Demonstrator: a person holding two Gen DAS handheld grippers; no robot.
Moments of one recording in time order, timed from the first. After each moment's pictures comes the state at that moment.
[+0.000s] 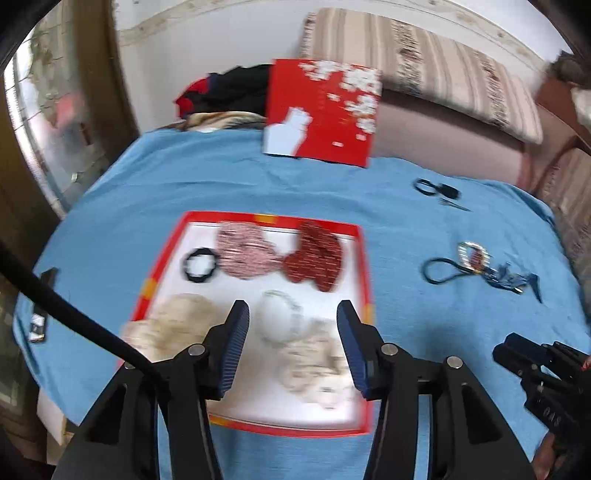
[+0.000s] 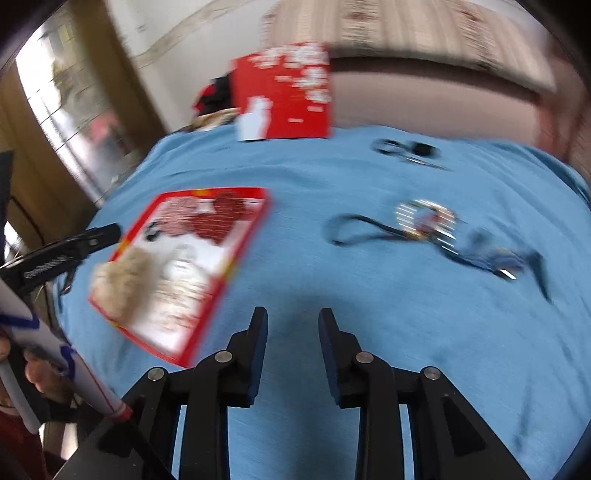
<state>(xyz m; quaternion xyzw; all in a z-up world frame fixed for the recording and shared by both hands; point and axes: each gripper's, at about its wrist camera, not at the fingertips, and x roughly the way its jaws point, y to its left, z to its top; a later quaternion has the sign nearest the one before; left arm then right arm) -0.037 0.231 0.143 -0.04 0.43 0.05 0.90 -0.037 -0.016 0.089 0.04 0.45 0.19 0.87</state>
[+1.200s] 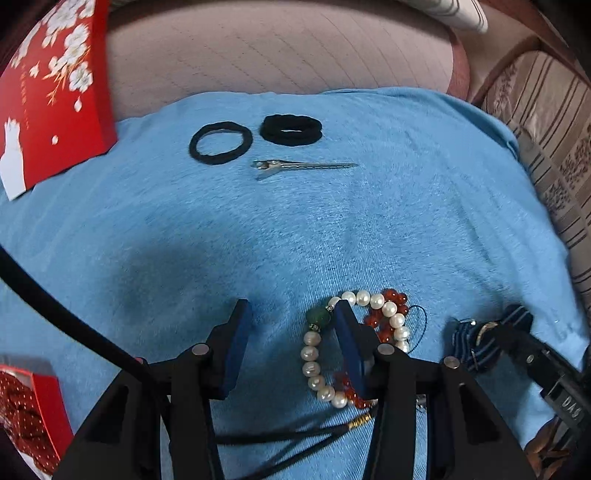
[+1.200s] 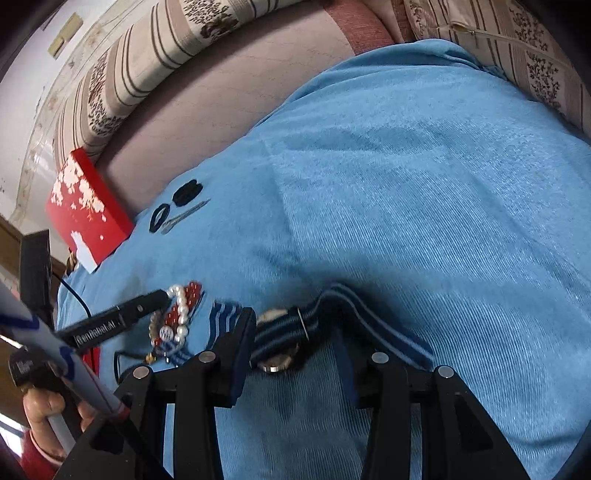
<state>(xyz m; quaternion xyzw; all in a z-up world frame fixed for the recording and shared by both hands) 0.202 -0.005 0.023 0.03 0.53 -0.15 0.83 0.092 -0.213 0.010 0.25 0.44 0.01 0.86</state>
